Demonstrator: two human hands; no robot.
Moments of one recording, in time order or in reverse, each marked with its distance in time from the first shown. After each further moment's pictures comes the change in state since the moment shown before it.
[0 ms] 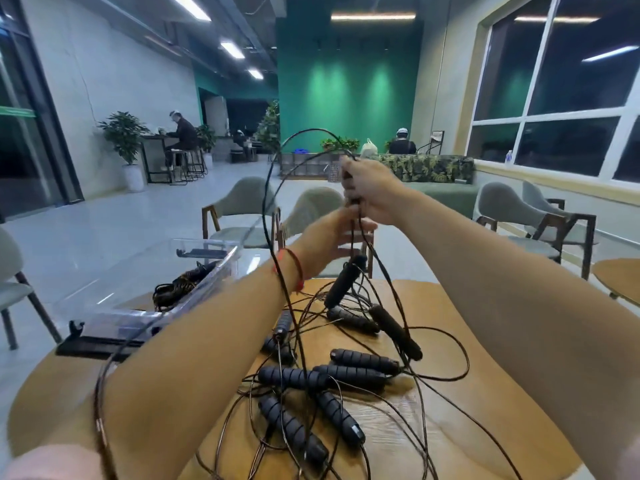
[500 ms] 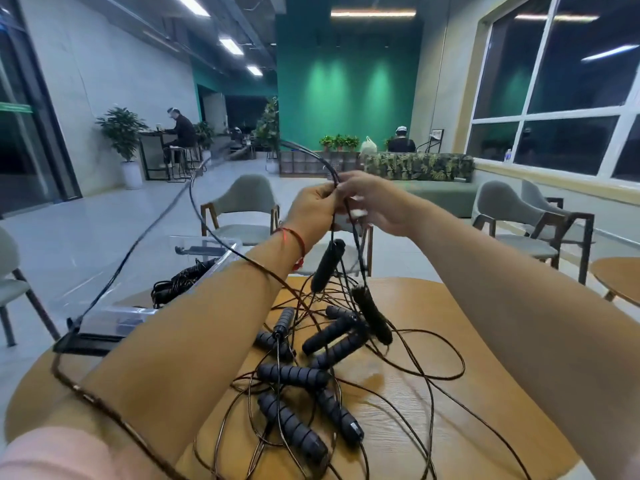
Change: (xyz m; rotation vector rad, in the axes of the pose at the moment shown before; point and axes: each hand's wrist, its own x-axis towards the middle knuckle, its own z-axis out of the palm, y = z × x) left_hand 0.012 0.022 -0.014 0.175 0.298 0.215; right_hand -0.017 0.022 -0.027 -0.136 -0.288 -0.002
